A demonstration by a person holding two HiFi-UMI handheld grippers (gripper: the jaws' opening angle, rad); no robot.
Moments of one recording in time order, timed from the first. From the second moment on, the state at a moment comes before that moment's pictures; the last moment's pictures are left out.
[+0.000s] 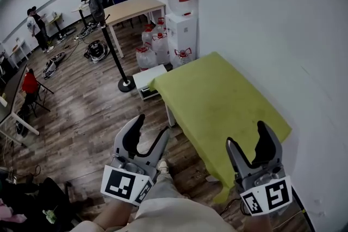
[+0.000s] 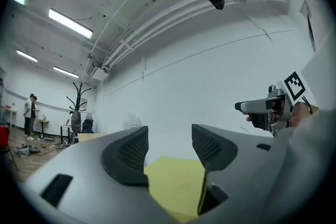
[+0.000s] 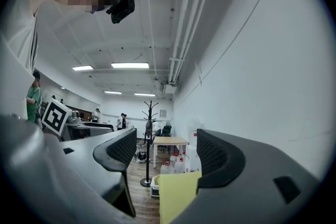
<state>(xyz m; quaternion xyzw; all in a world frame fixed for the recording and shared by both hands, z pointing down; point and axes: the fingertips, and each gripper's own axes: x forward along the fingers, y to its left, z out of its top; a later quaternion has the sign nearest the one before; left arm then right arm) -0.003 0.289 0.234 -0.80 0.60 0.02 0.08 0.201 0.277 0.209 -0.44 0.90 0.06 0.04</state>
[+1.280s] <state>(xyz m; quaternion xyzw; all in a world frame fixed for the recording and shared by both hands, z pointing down) -0.151 -0.054 0.308 -0.85 0.53 -0.04 0.01 0.033 -0.054 0.277 -0.47 0.88 0.01 -0.05</state>
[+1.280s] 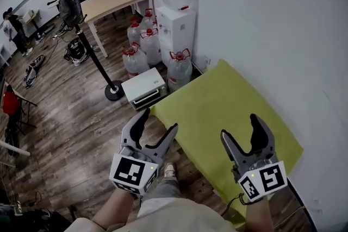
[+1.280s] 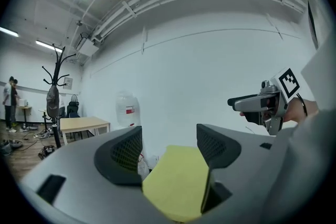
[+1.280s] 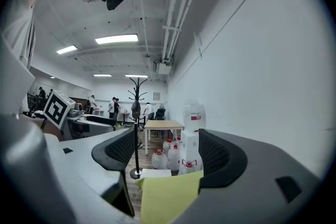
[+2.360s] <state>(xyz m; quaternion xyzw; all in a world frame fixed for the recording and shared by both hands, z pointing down) -0.086 -0.312 0.562 -0.89 0.36 -0.21 -0.17 0.071 -0.331 0.558 -0.55 0.79 -0.18 -0.19</state>
